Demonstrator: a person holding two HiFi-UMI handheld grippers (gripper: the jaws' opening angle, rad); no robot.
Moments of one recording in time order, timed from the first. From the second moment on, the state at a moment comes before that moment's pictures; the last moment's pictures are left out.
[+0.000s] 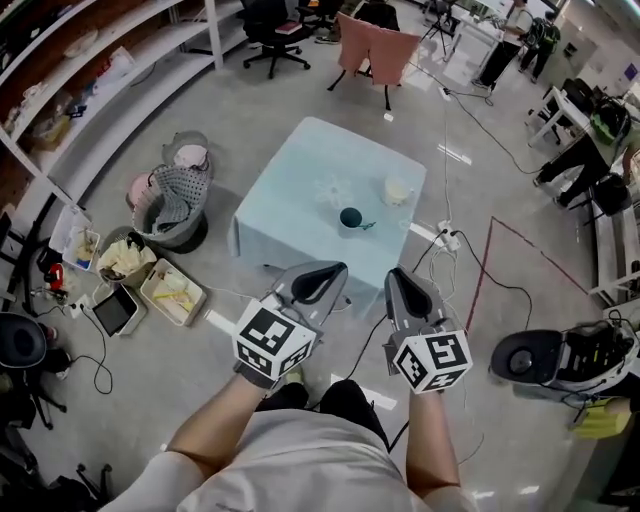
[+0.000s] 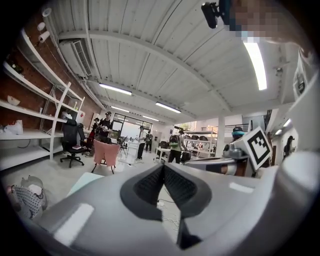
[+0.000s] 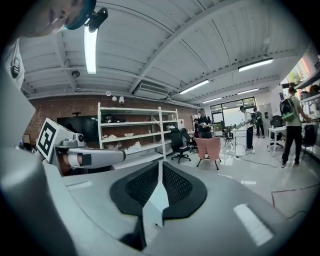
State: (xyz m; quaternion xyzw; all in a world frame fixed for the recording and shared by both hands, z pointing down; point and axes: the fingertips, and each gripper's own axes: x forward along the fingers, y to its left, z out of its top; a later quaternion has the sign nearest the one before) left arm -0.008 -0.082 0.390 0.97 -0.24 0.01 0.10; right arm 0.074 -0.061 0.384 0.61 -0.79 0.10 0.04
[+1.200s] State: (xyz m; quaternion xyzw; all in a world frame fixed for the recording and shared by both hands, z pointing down) left arm 0.093 -0.220 0.514 0.94 -0.29 0.11 0.16; right arm 0.172 -0.230 0.606 0.46 -0.83 0.09 0.30
